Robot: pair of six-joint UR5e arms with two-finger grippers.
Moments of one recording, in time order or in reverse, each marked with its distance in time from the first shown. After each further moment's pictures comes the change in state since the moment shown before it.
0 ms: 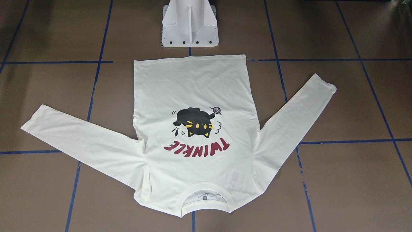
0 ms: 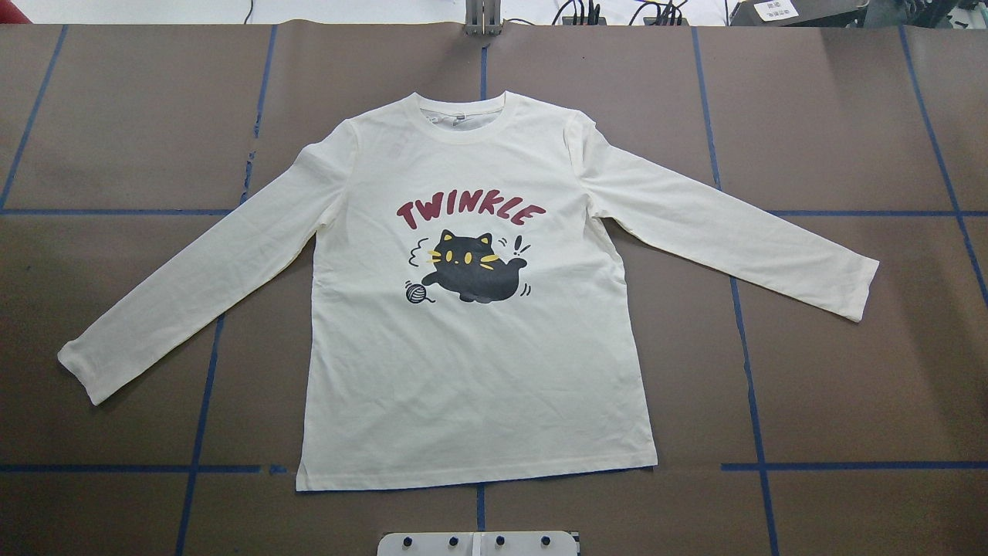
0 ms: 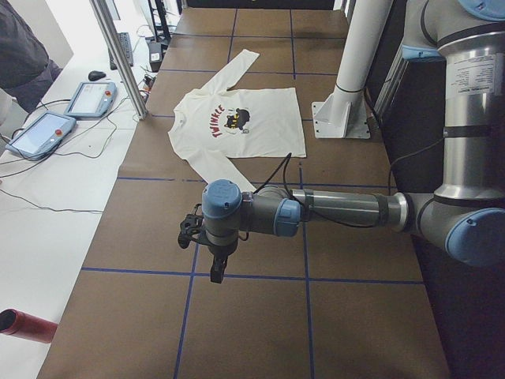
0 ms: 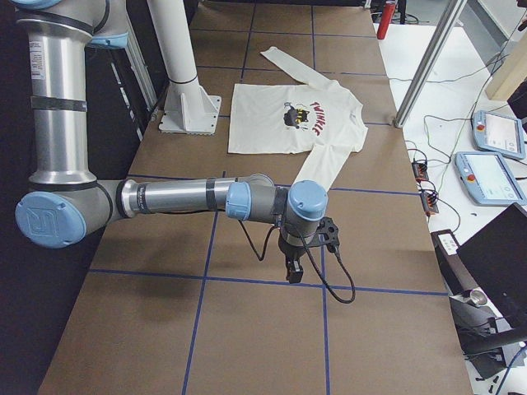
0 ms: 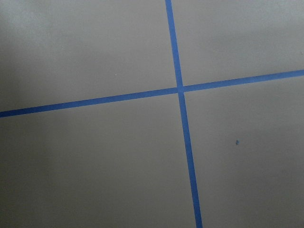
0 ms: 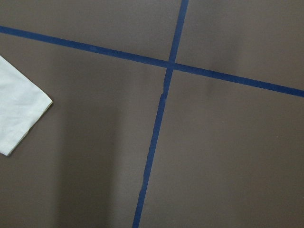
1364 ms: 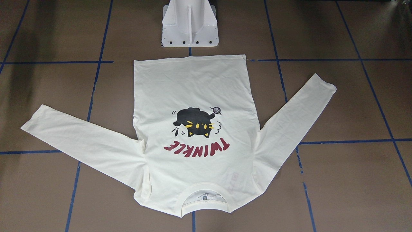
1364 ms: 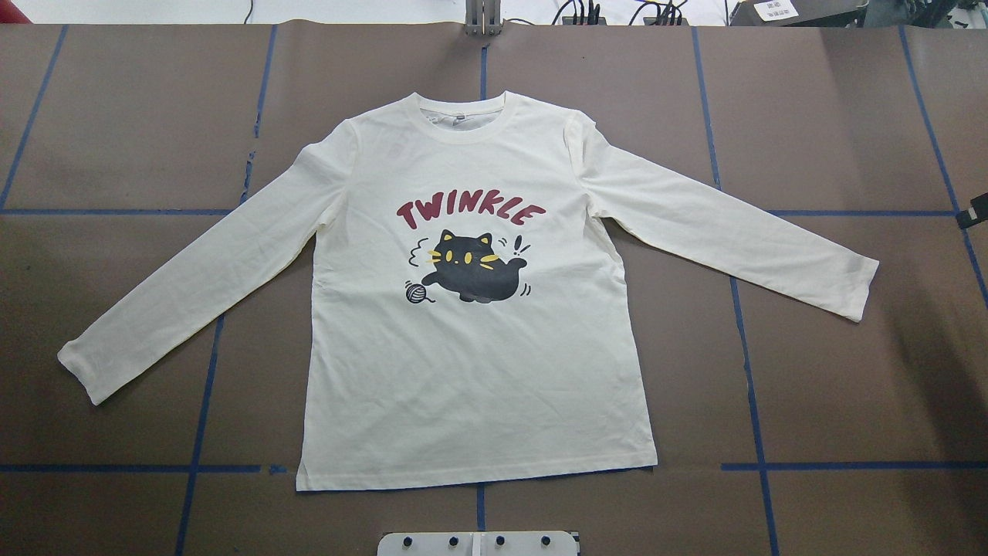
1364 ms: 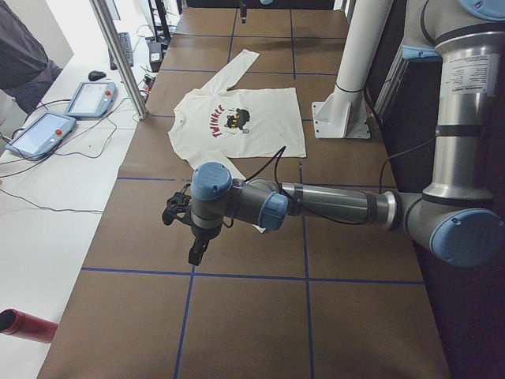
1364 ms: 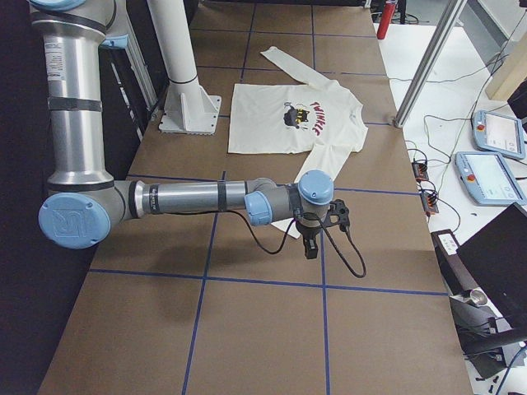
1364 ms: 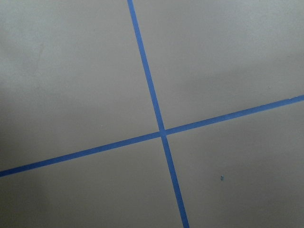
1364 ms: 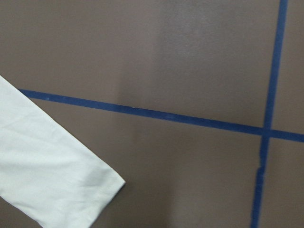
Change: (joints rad) left arm 0.006 -0.079 0.019 -0.116 -0.011 0.005; right arm -0.276 0.013 -0.095 0.567 0.045 0.584
